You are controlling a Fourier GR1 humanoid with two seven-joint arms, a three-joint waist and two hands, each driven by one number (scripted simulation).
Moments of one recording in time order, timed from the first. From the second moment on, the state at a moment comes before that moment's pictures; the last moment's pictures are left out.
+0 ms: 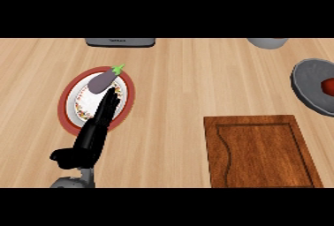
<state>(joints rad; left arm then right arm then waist) -0.04 0.06 -0.17 -1.58 0.01 0.04 -0.09 -0.56 -0.86 -0.79 -0.17 0.36 0.43 -0.74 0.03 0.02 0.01</state>
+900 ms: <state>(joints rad) -0.07 0.05 -0.14 -1.55 0.02 0.02 -0.10 -0.44 -0.87 -0.72 -0.22 0.36 0.40 -0.81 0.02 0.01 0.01</state>
